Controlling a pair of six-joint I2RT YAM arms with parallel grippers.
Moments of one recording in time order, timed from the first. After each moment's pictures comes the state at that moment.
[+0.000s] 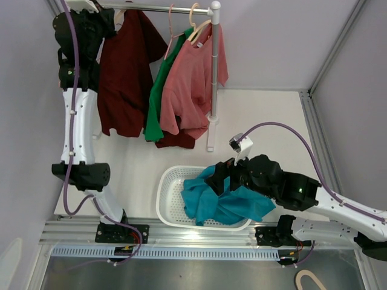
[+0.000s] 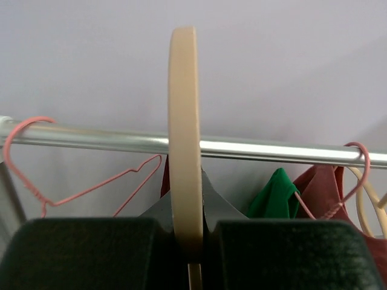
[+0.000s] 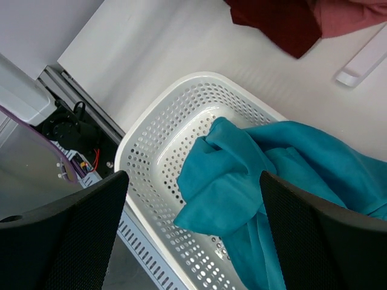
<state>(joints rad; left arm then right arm) -0.03 1.82 2.35 -0.27 0.11 -0.15 1.18 0.86 0.98 -0.53 0.25 0.50</state>
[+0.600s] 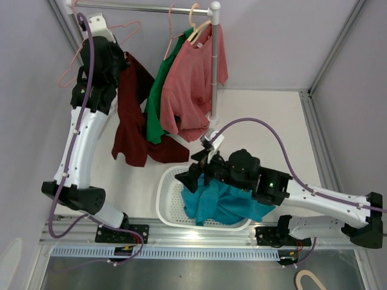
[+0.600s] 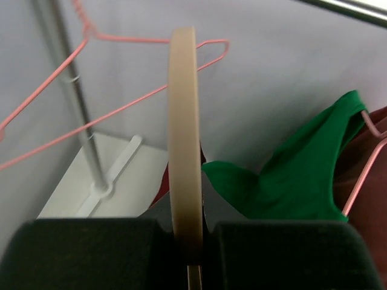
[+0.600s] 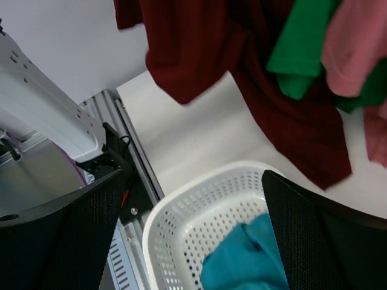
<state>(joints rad) -0.21 1.57 2.01 -0.50 -0.35 -0.18 1.22 1.07 1.03 -0.11 0.14 0.28</state>
